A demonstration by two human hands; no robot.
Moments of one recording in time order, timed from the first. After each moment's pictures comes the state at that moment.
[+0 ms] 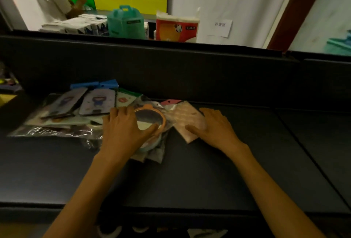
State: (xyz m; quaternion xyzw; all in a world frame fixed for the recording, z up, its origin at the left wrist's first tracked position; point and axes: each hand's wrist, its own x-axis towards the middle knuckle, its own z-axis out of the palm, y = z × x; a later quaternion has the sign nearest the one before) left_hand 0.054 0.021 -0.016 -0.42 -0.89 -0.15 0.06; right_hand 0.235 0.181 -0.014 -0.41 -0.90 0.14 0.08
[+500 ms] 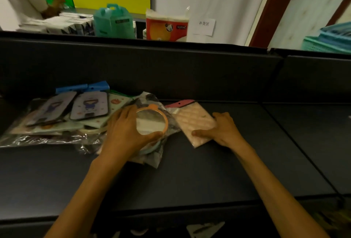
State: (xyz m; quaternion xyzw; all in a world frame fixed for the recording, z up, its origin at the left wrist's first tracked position) left_hand 0.040 0.033 -0.031 -0.47 -0.85 -0.23 -0.01; right_hand 0.258 0.189 -0.026 -0.53 -0.80 0.26 0.11
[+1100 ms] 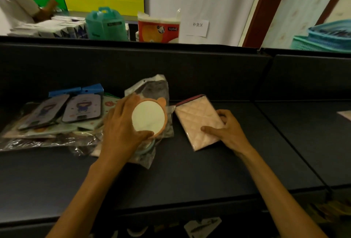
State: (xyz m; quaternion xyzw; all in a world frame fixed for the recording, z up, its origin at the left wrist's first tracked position) left_hand 0.052 0.033 -0.028 -0.50 -0.79 -0.34 0.06; right_hand 0.293 0.186 -0.031 -0.46 -0.71 0.42 0.31
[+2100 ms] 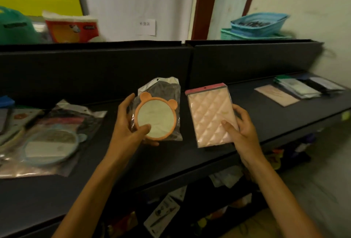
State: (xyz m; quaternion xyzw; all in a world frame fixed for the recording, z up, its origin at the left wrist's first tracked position) left_hand 0.222 0.085 -0.015 -0.46 -0.48 -0.63 -0.39; right_hand 0.501 0.157 -0.024 -0.43 -0.61 0.41 0.53
